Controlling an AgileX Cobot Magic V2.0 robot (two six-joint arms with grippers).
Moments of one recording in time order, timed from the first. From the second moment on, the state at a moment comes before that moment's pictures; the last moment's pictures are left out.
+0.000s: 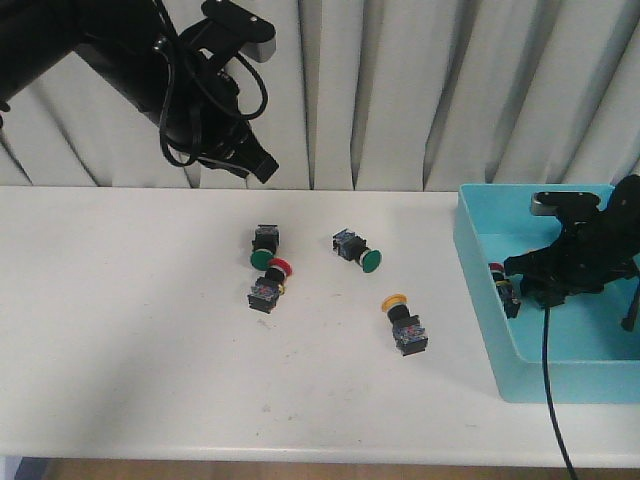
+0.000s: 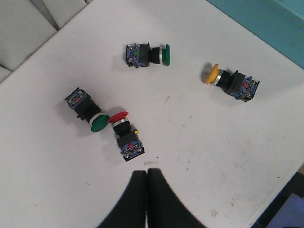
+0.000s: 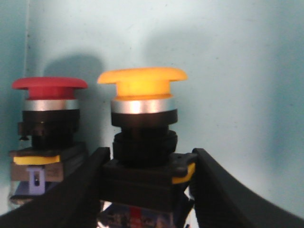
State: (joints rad) left arm -0.43 1.86 -1.98 -0.14 1.22 0.31; right arm -0.15 2.11 -1.38 0.18 0.59 -0.31
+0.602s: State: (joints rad) left arm -0.43 1.86 -1.98 -0.14 1.21 0.30; right arm -0.15 1.77 -1.45 0.26 0.69 -0.35
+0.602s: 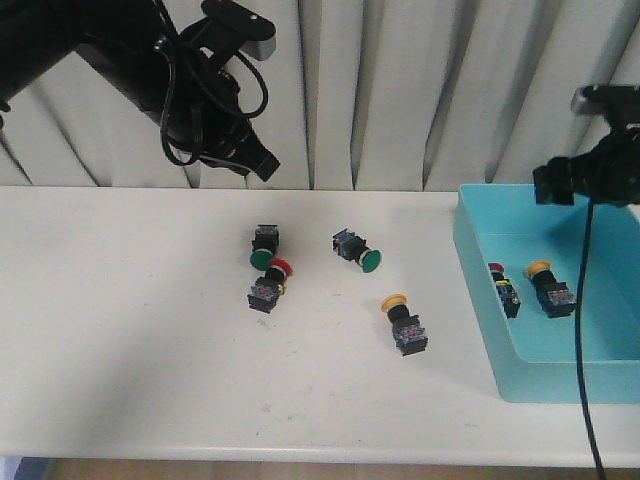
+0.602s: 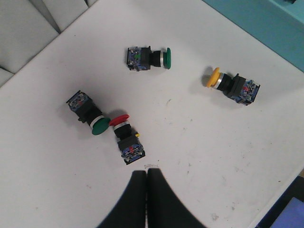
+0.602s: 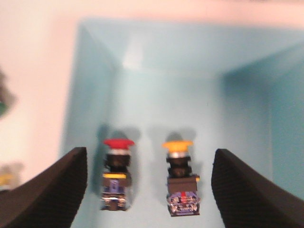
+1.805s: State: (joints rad) left arm -0.43 1.86 -1.98 -0.22 1.17 0.30; right arm -0.13 0.79 -0.79 0.81 0.20 -0.75
